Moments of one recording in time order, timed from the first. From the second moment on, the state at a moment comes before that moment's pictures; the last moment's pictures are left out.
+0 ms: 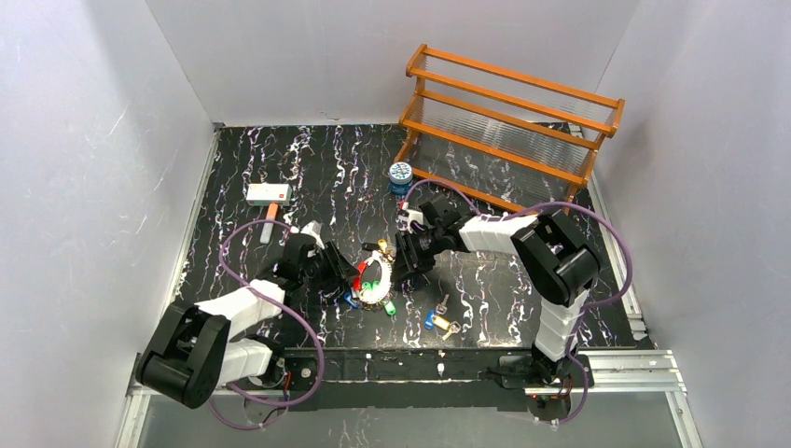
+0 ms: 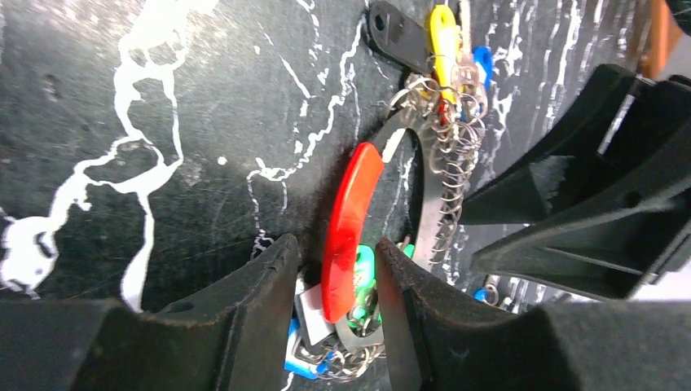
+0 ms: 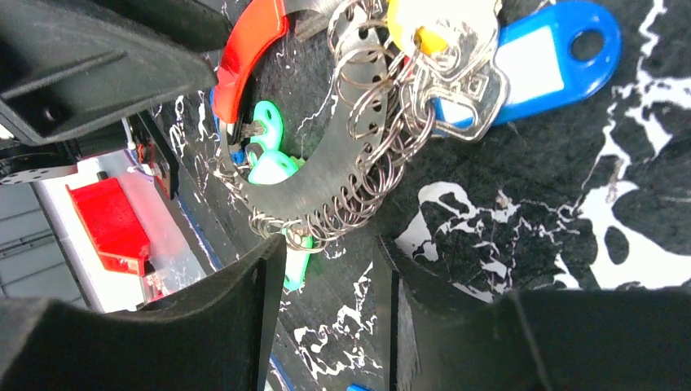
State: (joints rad) left arm -0.40 1.20 0.34 0.09 0.24 -0.79; right arm 0.71 1.85 1.00 -0.13 -0.69 0.44
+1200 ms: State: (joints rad) left arm -0.40 1.23 0.25 0.27 0.31 -0.95; right arm 0.64 2.01 1.24 -0.14 -0.73 0.44
